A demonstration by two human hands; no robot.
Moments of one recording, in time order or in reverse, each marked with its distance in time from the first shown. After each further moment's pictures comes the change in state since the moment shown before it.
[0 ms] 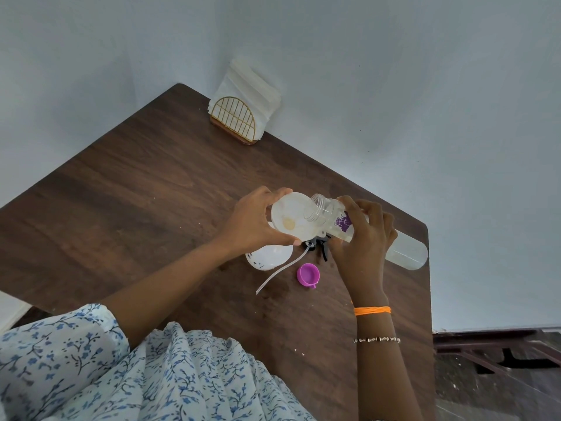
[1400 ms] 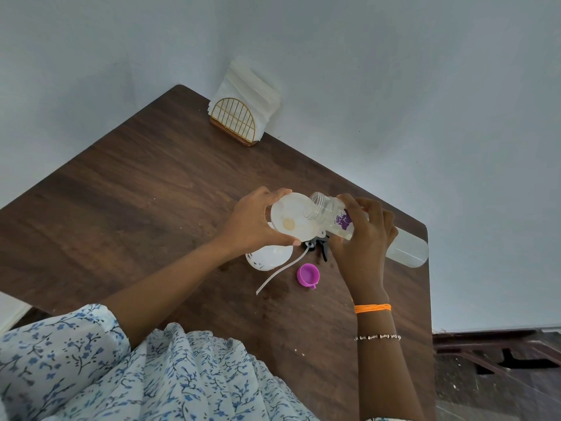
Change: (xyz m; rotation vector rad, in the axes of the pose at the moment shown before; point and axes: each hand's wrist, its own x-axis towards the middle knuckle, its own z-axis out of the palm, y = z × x) left_hand -0.001 -0.001 0.000 -0.011 0.002 0.006; right_hand 0.003 -0.004 -0.004 -0.011 -0.007 0.000
